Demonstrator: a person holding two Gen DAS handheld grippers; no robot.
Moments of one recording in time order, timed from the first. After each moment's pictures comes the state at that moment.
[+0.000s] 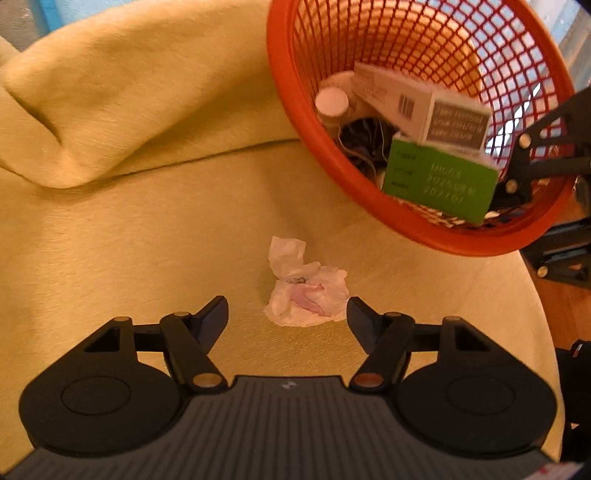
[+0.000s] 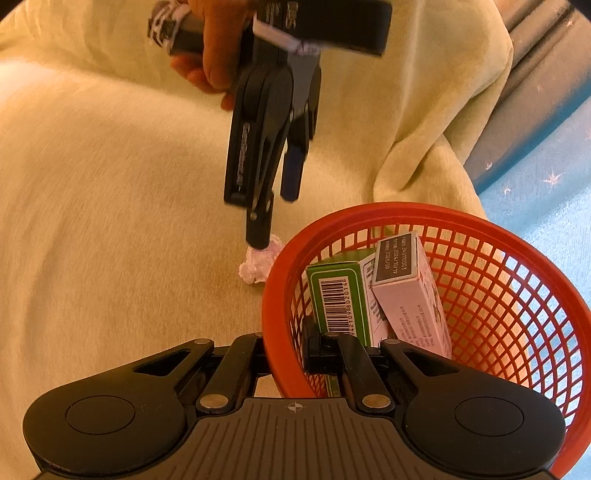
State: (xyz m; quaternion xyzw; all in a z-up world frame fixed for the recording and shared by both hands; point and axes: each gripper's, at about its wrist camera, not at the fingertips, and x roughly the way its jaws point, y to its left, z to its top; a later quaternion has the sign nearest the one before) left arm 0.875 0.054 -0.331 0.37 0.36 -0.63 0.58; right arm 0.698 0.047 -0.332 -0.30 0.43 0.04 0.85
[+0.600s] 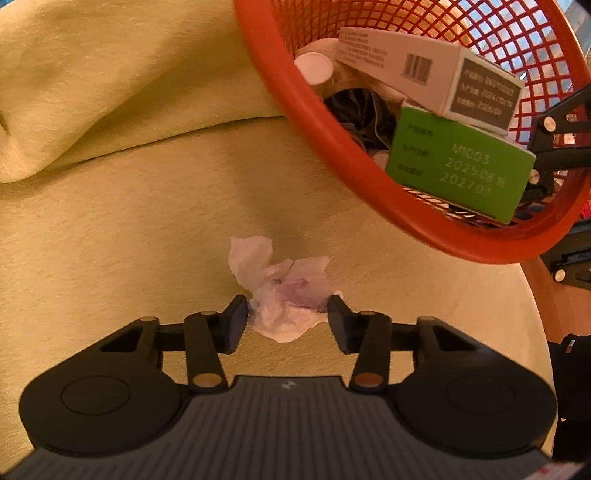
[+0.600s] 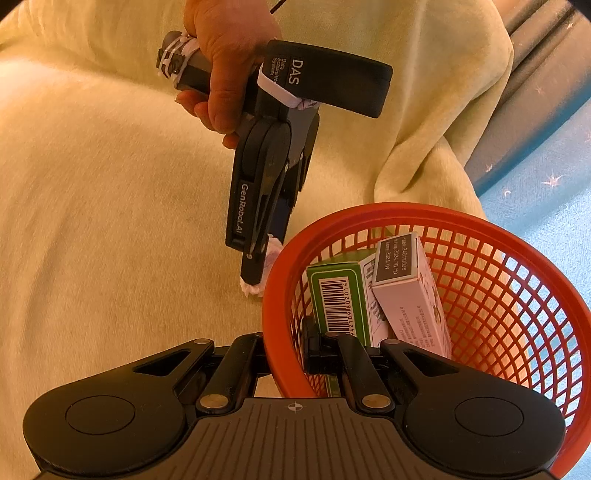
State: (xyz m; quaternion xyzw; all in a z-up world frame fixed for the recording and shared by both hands) left arm 0.873 0.027 -0.364 0.36 0.39 -0.65 0.54; right arm 0.696 0.049 -0.332 -0.30 0.43 0.04 0.85
